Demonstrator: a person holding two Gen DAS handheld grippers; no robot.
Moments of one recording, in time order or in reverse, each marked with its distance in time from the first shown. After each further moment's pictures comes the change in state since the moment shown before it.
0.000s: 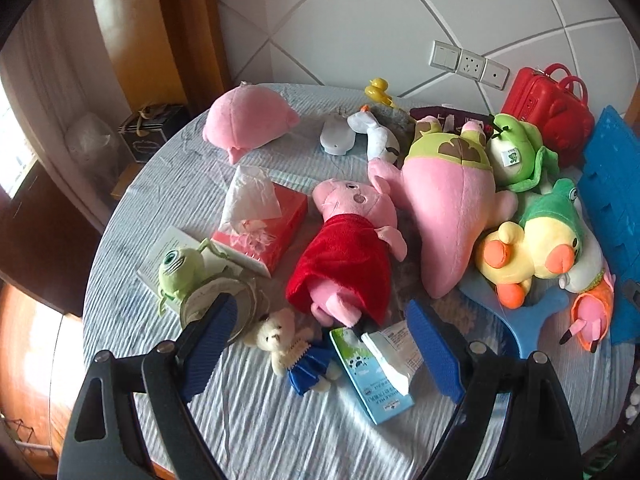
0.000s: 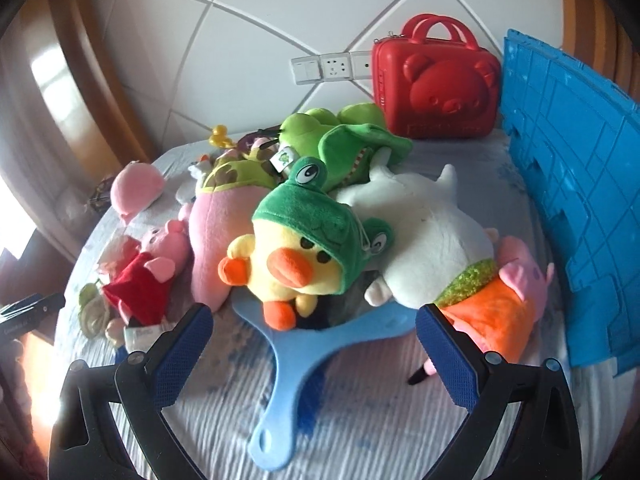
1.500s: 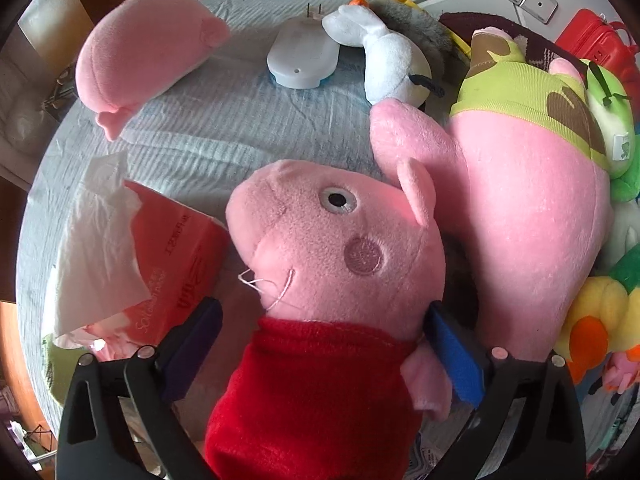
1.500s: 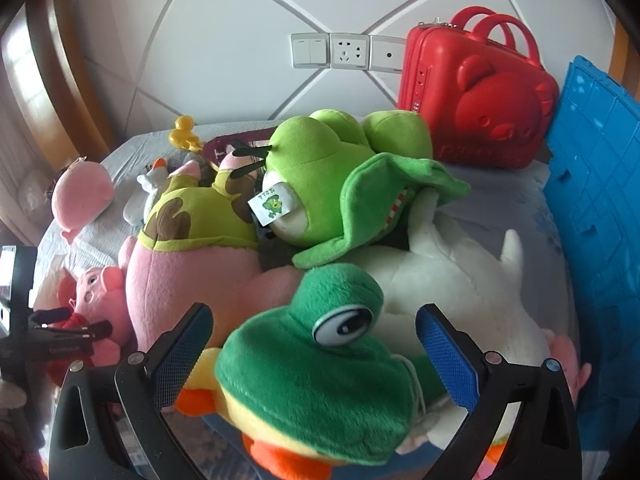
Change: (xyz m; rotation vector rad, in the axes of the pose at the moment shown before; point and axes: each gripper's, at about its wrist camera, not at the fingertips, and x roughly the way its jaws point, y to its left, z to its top) left arm 0.209 -0.028 0.073 0.008 0.303 -0.050; right arm 0.148 0.026 0.098 -0.088 0.061 -0.082
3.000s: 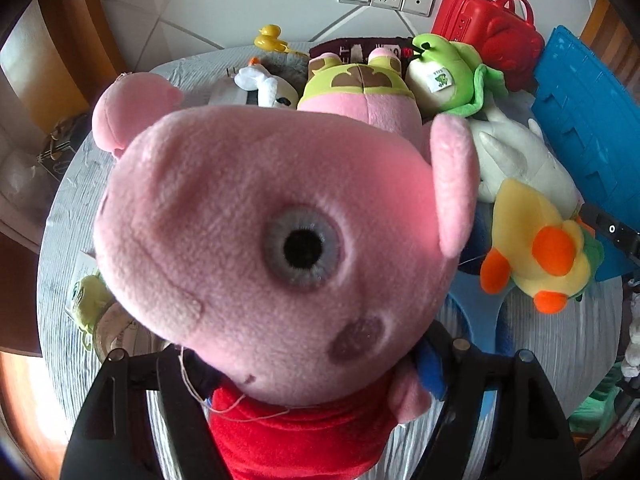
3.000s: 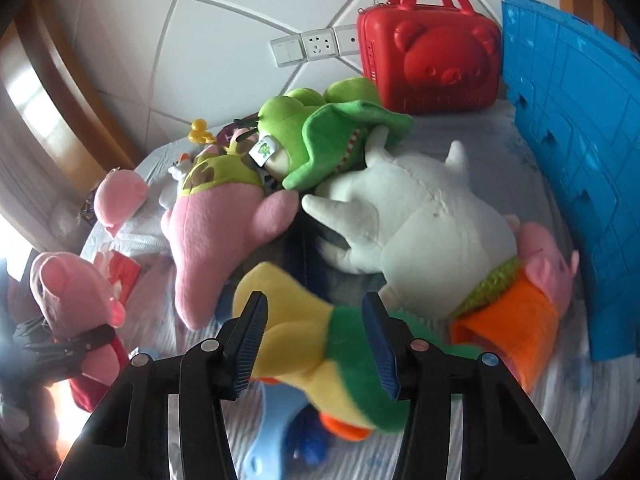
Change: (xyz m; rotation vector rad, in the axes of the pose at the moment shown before) left arm -0.130 -0.067 -0.112 0.203 -0.129 -0.055; right arm -0.094 -0.045 -0.091 0.160 0.000 0.124
